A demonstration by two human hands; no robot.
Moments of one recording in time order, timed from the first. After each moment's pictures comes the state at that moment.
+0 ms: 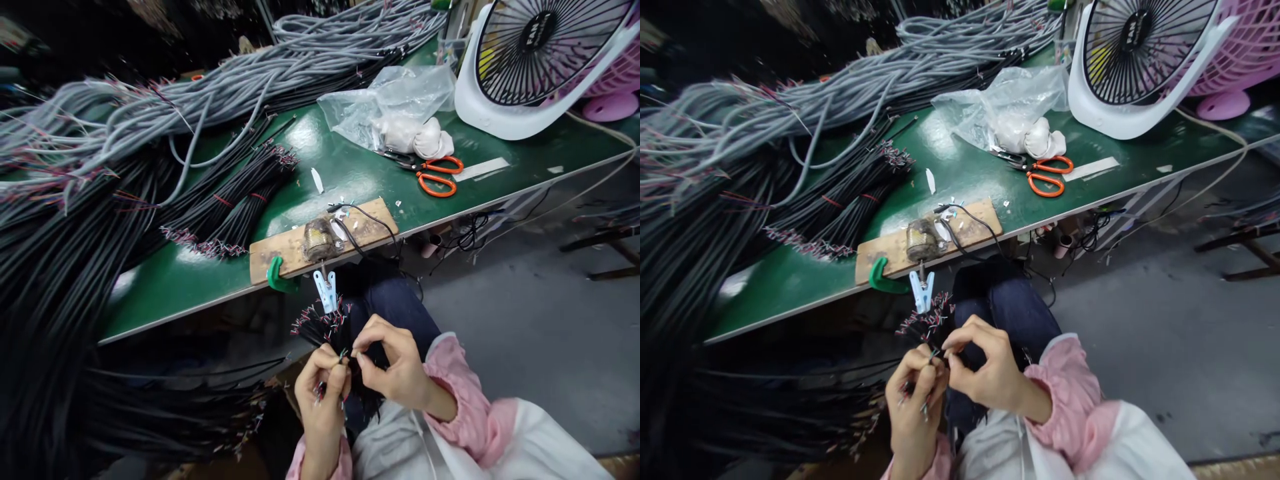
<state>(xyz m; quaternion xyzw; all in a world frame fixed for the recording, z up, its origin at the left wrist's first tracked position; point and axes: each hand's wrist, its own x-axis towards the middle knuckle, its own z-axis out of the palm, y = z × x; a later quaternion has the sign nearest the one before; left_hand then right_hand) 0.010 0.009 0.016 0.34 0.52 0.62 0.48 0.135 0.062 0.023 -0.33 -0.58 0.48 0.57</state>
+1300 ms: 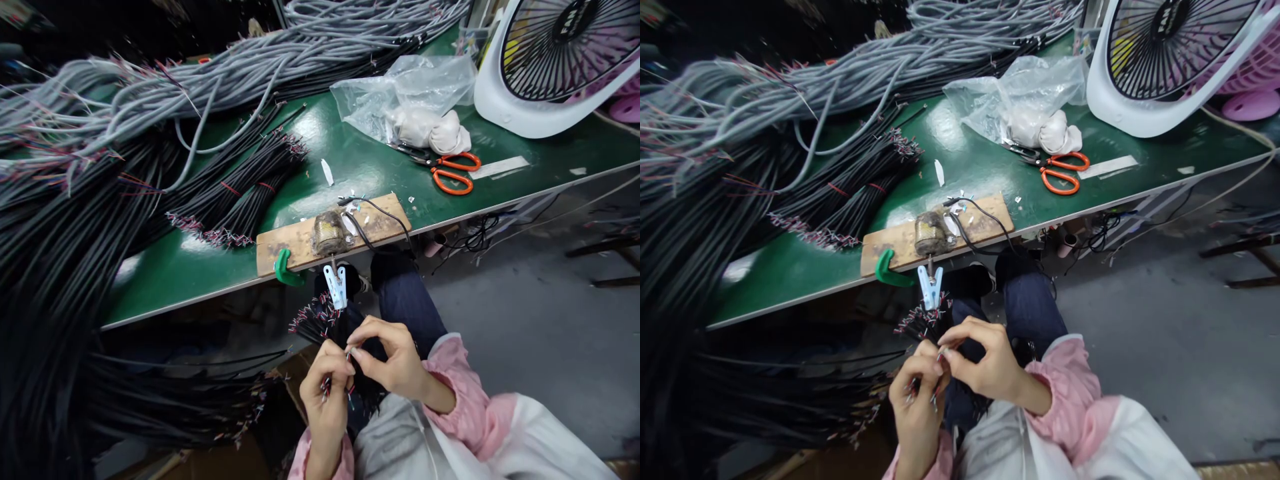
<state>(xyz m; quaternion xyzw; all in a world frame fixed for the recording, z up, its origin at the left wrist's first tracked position) 0.003 0.004 0.005 0.41 0.52 0.63 0.41 0.126 0.068 0.015 -0.33 -0.58 0.53 0.52</state>
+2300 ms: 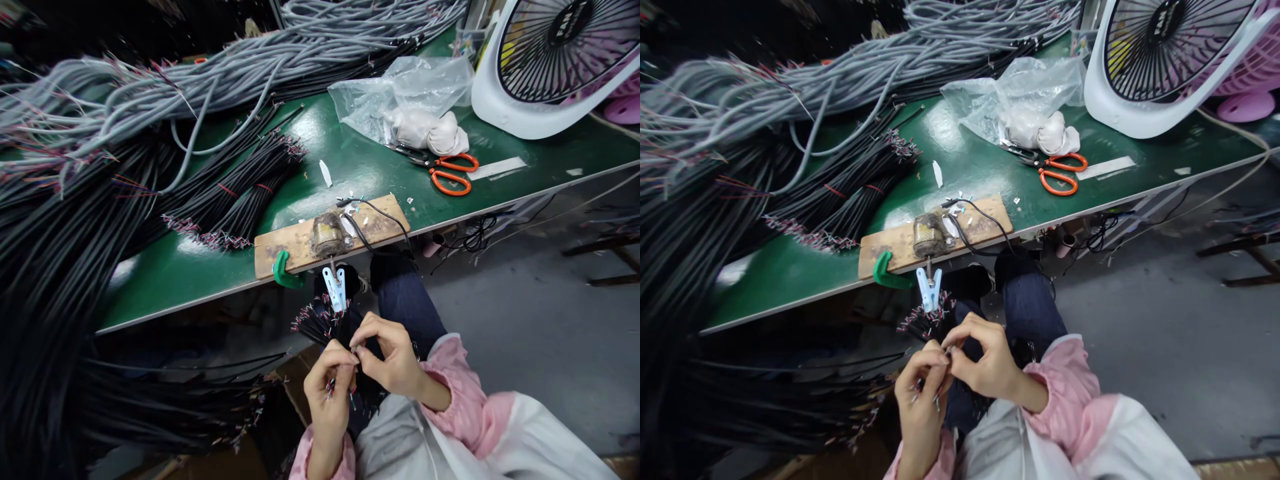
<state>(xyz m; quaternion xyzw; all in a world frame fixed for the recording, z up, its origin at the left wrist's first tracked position) 0.009 0.009 0.012 0.36 0.53 0.61 0.46 0.121 0.069 0.010 -0.33 -0.57 0.52 0.55</state>
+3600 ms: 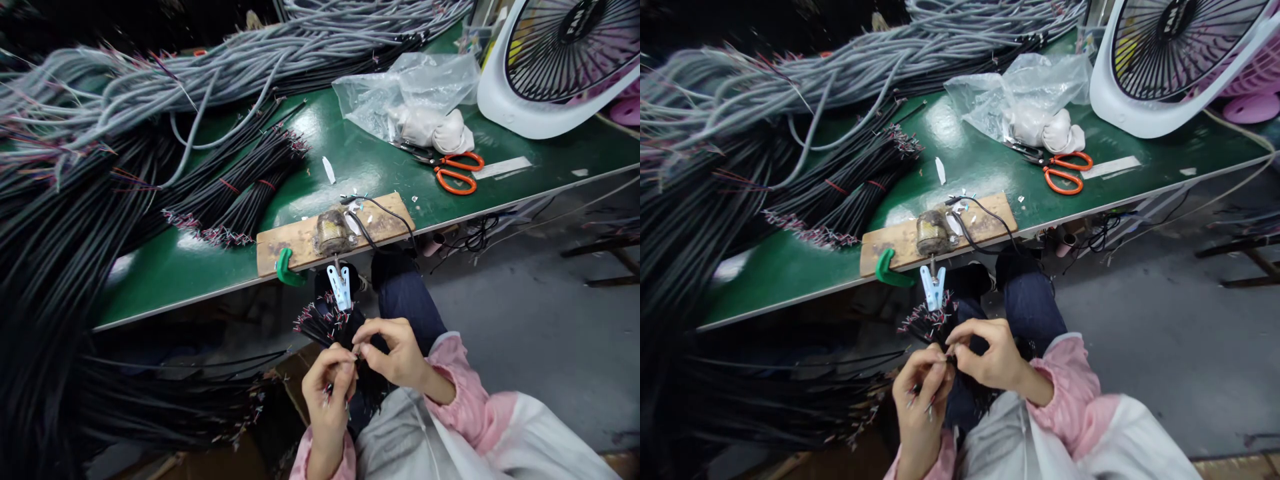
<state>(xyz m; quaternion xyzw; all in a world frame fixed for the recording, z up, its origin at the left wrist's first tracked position) 0.006 0.006 0.015 0.31 0.55 0.62 0.47 0.126 0.073 0.002 -0.33 -0.58 0.54 0.51</state>
